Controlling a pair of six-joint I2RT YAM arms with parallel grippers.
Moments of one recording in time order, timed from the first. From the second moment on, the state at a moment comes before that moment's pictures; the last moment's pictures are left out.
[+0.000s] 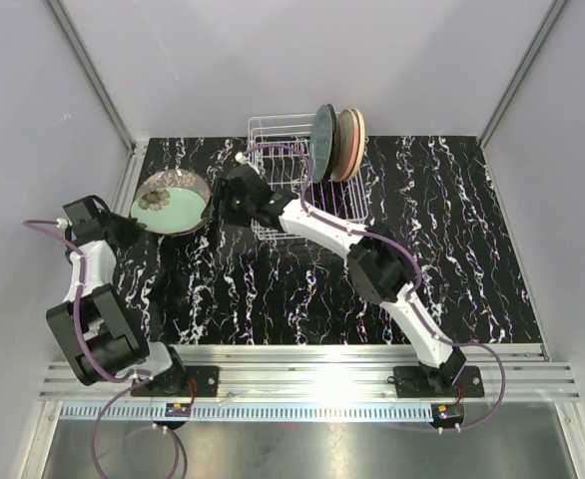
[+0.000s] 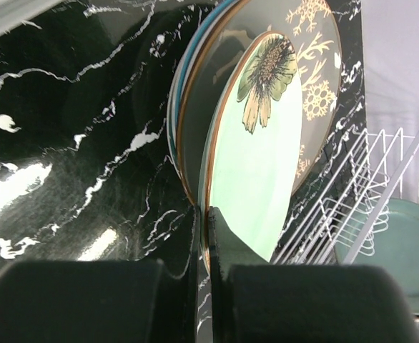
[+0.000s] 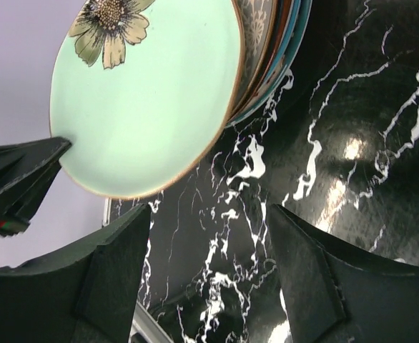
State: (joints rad) left arm 0.49 1.37 0.89 -0.26 0.27 -0.84; right arm 0.88 2.37 2.10 -0.28 -0.06 0.88
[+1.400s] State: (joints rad) left arm 0.51 1.40 0.82 -0.23 0.45 -0.88; right arm 0.83 2.65 2.42 -0.27 -0.15 0.94
